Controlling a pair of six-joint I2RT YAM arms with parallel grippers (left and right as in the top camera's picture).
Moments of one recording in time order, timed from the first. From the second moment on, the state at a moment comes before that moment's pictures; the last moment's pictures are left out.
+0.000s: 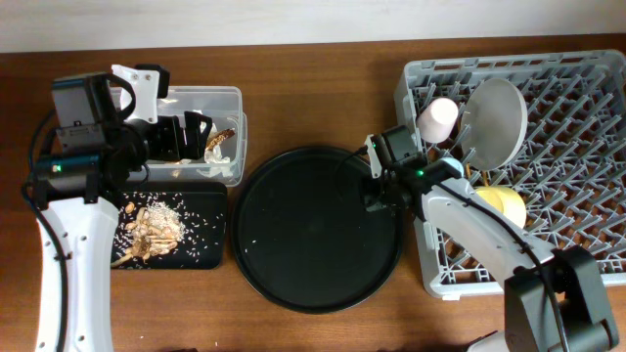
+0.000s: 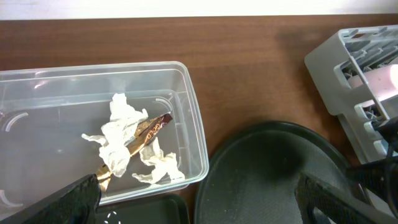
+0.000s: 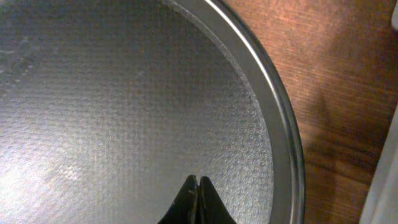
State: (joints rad) left arm 0.11 1.41 1.44 -0.83 0.38 0.09; right arm 0.39 1.65 1.03 -0.52 -0.09 0.18
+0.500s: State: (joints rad) left arm 0.11 1.41 1.44 -0.83 0.38 0.09; right arm 0.39 1.78 1.02 -0.39 0.01 0.10
